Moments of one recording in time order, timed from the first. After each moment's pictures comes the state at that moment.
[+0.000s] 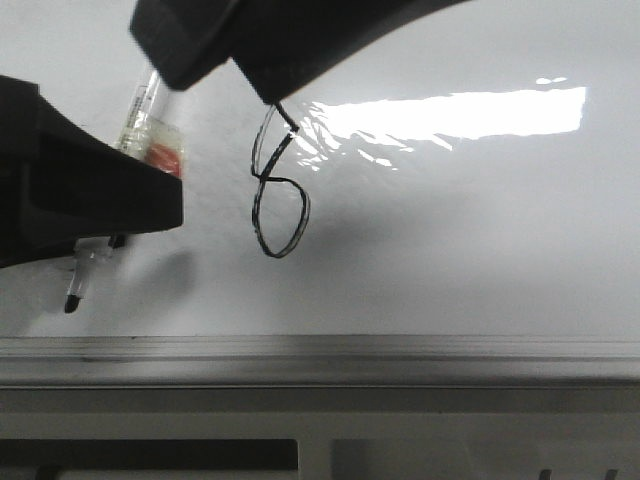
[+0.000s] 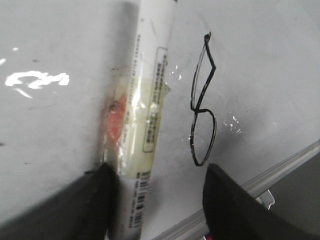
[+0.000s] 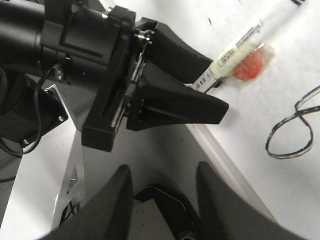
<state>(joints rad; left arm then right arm) -0.79 1.08 -0.32 0.01 -0.34 -0.54 0.89 1.15 -0.98 0.33 0.61 -0.17</state>
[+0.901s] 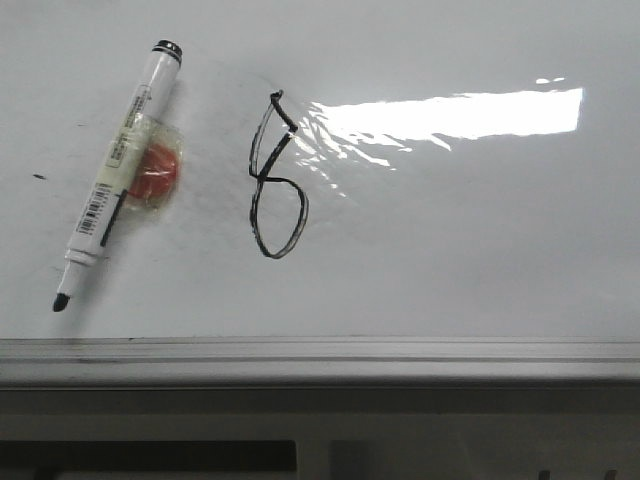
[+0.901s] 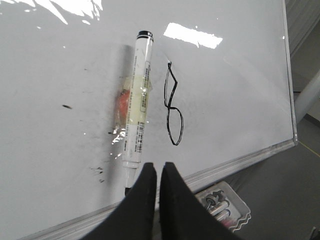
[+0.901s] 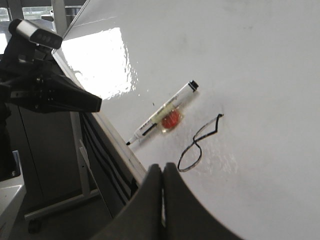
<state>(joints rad) -0.79 0.40 -0.04 0.09 -0.21 -0.54 0.89 0.35 -0.36 0.07 0.20 -0.17</state>
